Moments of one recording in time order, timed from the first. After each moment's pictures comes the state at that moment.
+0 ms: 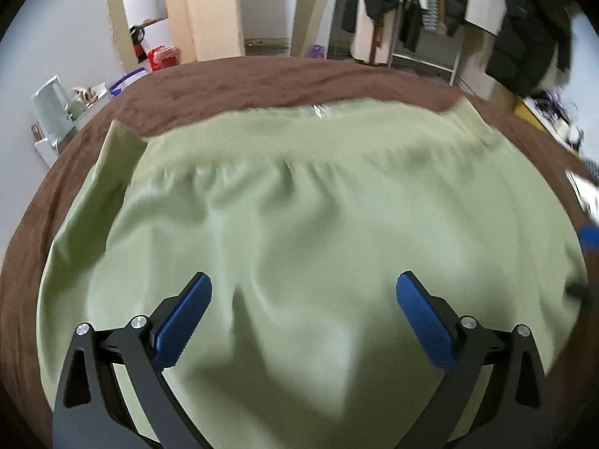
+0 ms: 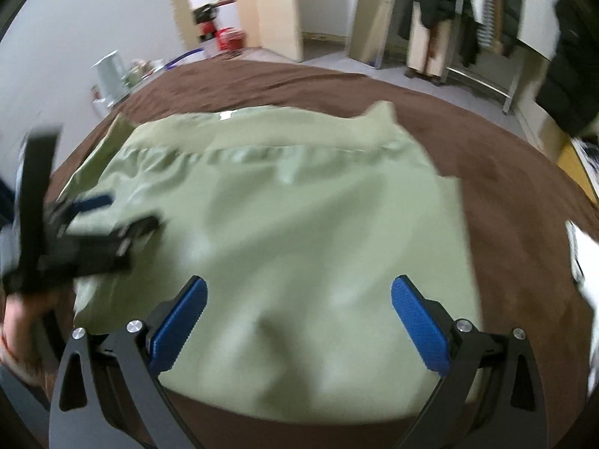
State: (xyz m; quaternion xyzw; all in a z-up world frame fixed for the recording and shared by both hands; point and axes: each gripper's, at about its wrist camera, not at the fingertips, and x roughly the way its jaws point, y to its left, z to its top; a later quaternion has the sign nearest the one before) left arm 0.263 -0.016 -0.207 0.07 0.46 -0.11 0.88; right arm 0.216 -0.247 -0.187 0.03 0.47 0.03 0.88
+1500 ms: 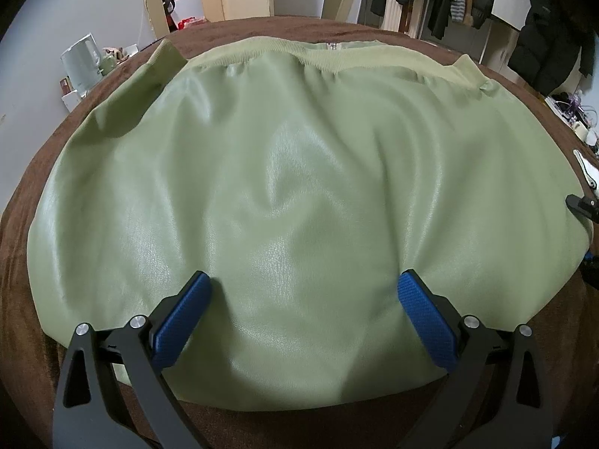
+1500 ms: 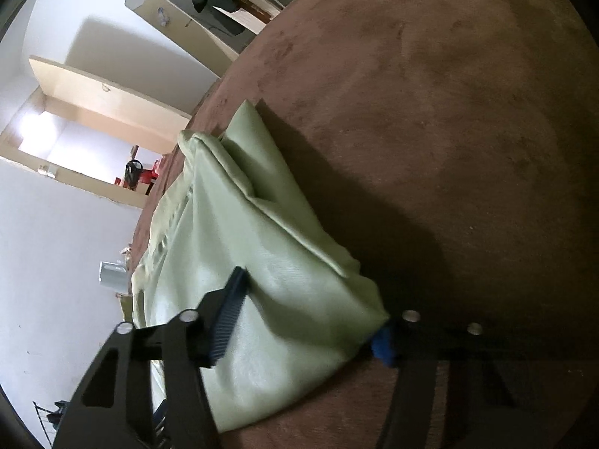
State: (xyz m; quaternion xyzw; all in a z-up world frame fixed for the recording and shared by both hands) left arm 0.197 -0.006 -0.233 0.04 0.50 -0.05 0.87; right arm 0.140 -0.383 -0.275 0.47 0.38 -0.07 0.79
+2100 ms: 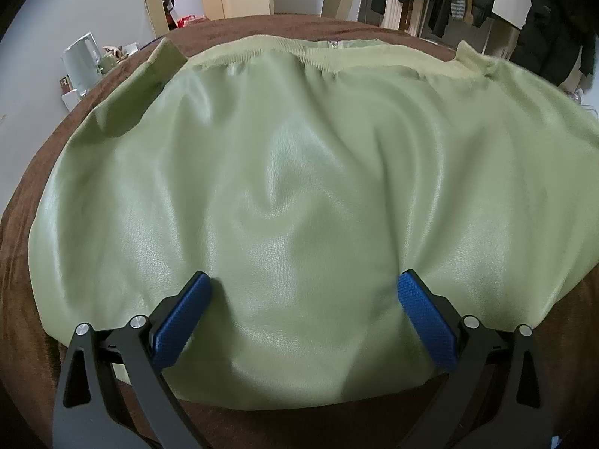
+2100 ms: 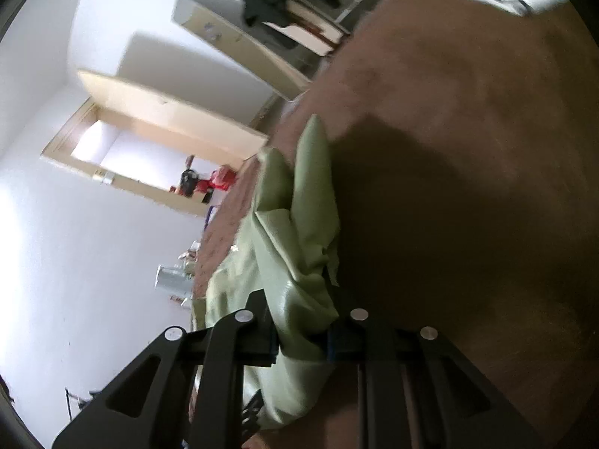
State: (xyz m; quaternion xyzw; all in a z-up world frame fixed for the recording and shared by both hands) left arm 0.199 -0.007 -0.231 0.04 0.51 -0.05 0.86; right arm 0.139 -0.373 -0.206 0.50 0.31 0.02 0.81
